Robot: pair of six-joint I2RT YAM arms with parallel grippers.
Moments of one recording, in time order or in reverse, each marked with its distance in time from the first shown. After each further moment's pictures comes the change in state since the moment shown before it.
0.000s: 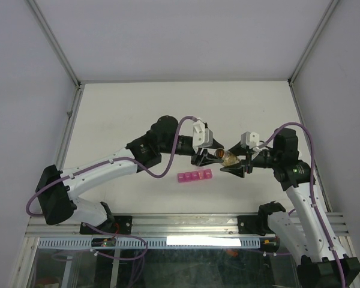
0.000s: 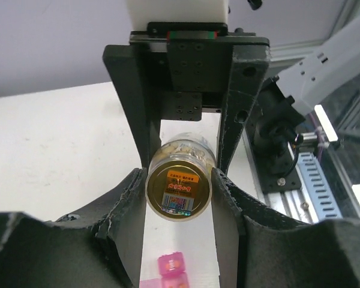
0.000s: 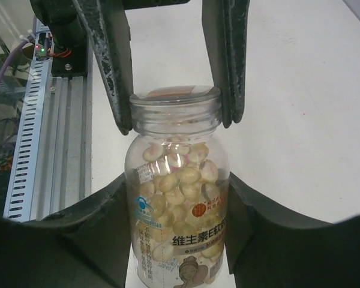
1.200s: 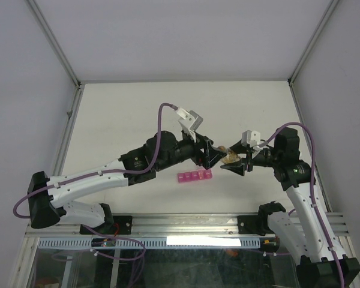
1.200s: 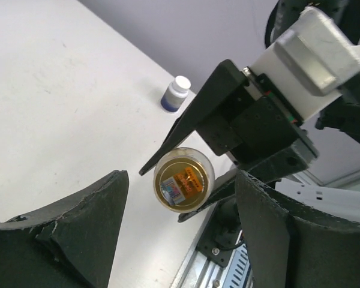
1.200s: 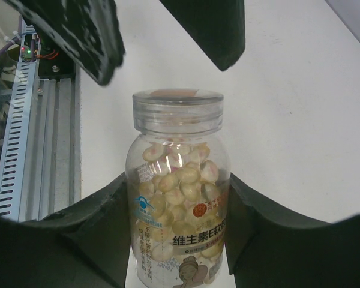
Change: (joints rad) left arm -0.148 -0.122 -0.024 -0.056 -0.650 -0.582; right arm -0.011 -0.003 0.000 0.031 0.019 0.004
